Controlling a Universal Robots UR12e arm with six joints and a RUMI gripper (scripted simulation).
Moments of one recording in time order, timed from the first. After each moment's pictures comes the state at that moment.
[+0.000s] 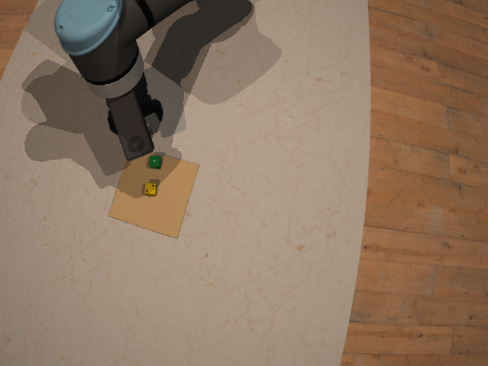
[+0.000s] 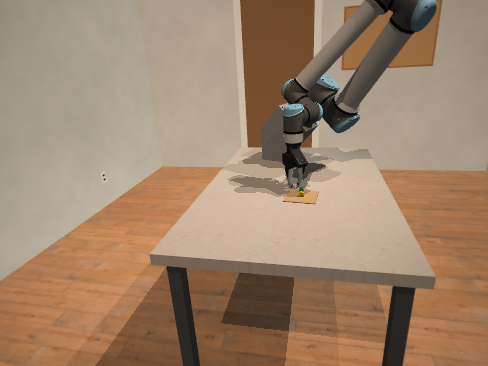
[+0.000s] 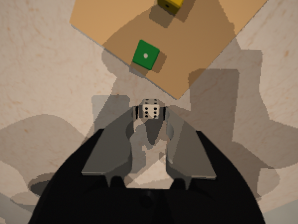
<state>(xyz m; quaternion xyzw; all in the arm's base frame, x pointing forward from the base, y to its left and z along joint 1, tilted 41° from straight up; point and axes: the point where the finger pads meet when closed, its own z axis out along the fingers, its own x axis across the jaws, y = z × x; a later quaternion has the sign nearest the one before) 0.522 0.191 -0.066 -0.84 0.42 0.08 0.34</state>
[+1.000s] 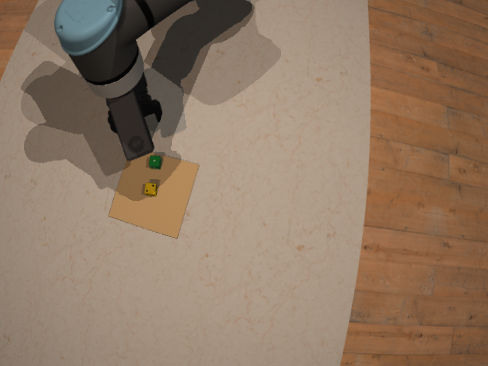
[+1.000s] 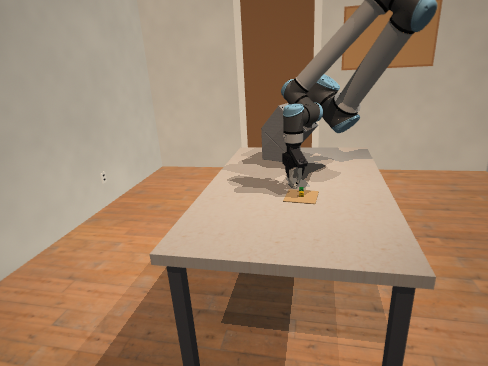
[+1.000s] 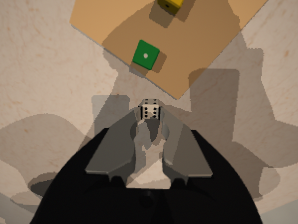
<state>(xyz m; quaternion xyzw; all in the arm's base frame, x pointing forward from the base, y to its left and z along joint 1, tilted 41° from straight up) 0.522 0.191 -0.066 -0.84 0.42 0.08 0.34</state>
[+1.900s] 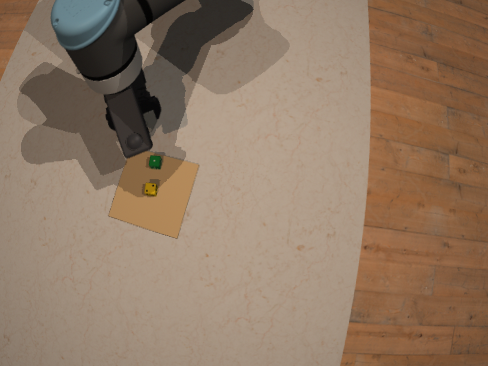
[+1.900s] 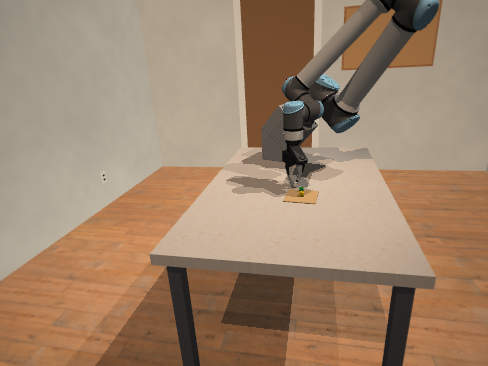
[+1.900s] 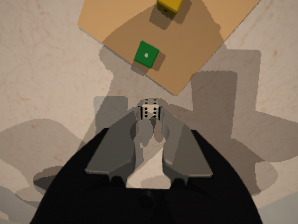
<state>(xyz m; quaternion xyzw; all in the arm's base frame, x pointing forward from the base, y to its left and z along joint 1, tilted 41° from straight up) 0.521 0.183 -0.056 -0.84 0.42 0.08 0.34</state>
